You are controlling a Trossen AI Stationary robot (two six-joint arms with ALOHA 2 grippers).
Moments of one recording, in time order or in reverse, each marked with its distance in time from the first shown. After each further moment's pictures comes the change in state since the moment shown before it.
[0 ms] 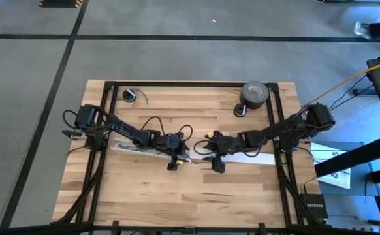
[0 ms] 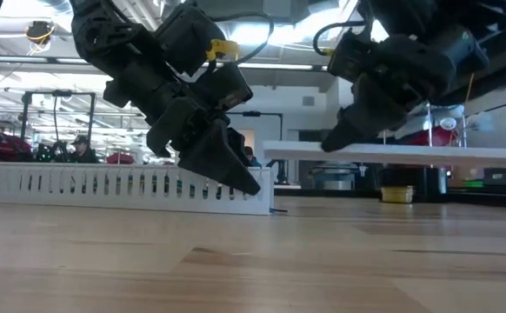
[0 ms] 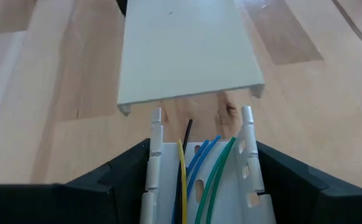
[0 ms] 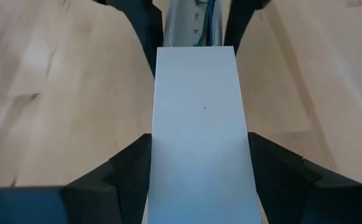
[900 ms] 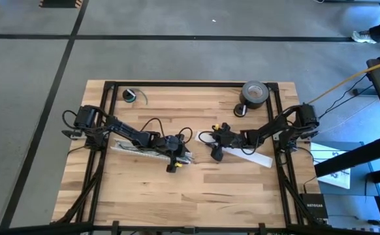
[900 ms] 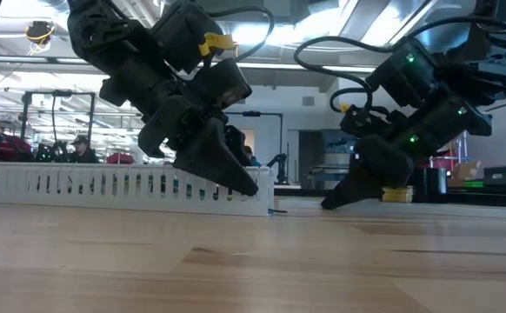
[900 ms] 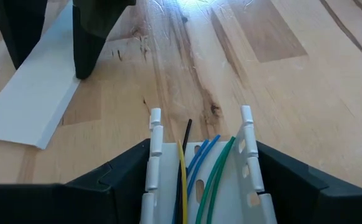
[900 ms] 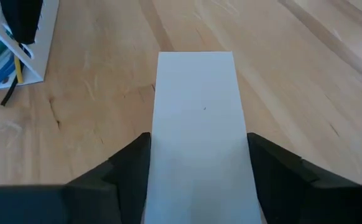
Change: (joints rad) left arm -0.025 0.000 0.000 0.001 0.000 0.030; right arm -0.123 0.189 -0.231 0.402 0.192 0.031
